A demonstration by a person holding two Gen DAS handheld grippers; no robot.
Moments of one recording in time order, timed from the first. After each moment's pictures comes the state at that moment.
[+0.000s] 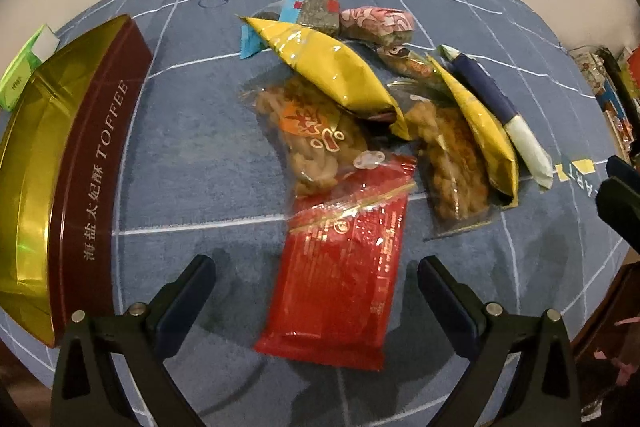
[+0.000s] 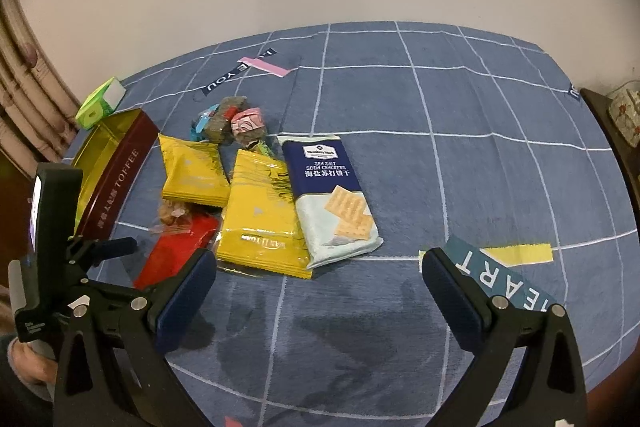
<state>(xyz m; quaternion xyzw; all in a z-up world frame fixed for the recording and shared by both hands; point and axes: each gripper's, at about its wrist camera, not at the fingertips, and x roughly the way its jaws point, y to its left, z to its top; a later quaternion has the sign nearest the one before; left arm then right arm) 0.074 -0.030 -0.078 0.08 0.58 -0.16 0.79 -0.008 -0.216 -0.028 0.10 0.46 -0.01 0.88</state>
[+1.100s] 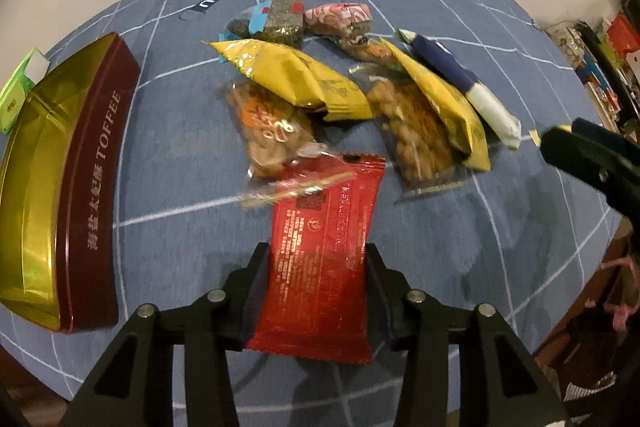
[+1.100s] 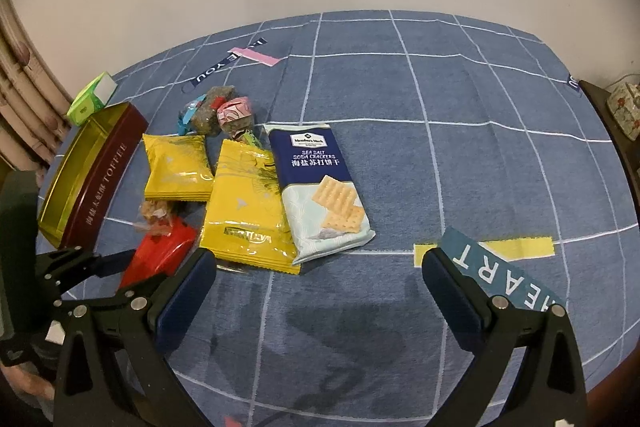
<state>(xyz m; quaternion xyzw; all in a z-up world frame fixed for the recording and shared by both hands) 0.050 -0.039 -0.070 0.11 0.57 -0.19 0.79 -0.005 -0.221 -0.038 0.10 0.47 -0.01 0.88</state>
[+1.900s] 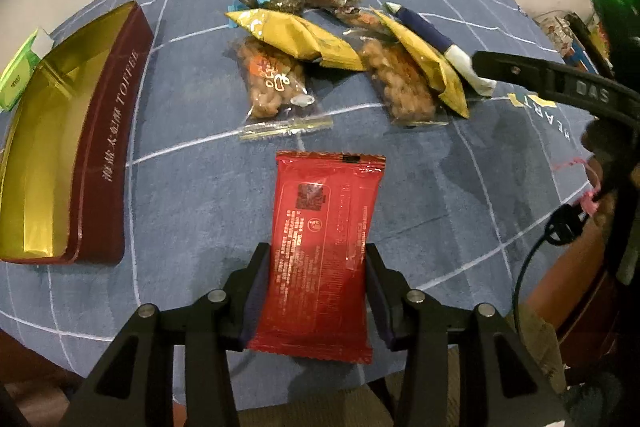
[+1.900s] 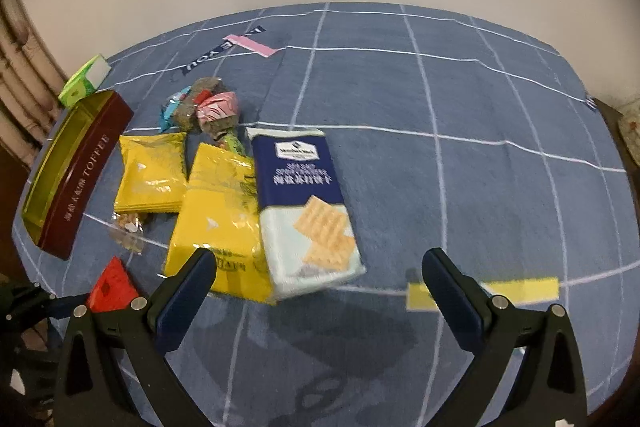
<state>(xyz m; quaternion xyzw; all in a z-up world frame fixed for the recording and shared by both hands) 0.014 -0.013 -0.059 0.10 0.59 -0.20 0.78 0.029 -0.229 -0.052 0.07 0.49 0.01 0.87</state>
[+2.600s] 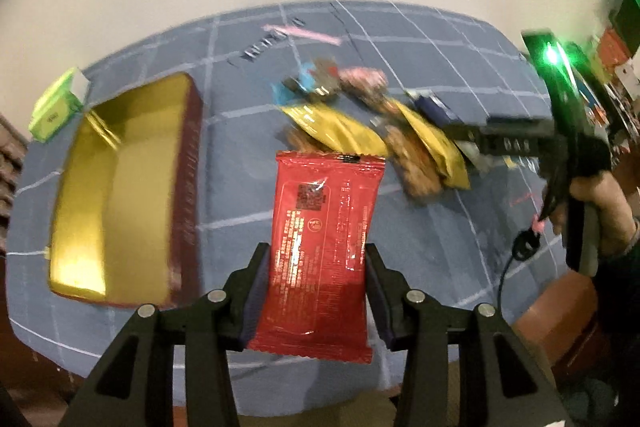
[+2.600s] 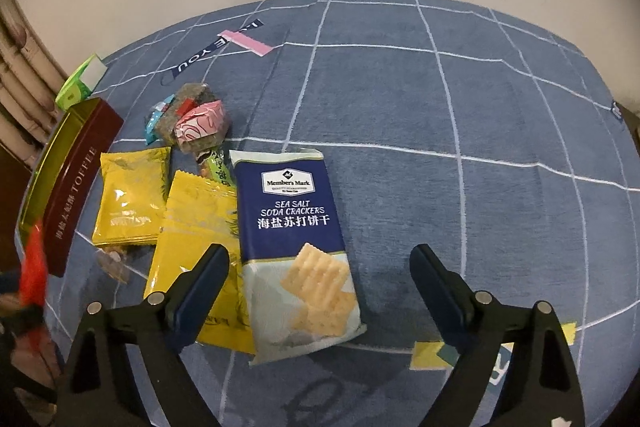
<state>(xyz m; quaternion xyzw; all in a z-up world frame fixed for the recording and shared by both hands) 0.037 0.011 0.009 0.10 0.52 -0.18 0.83 0.067 -0.236 -0.068 0.08 0.50 0.02 0.86</state>
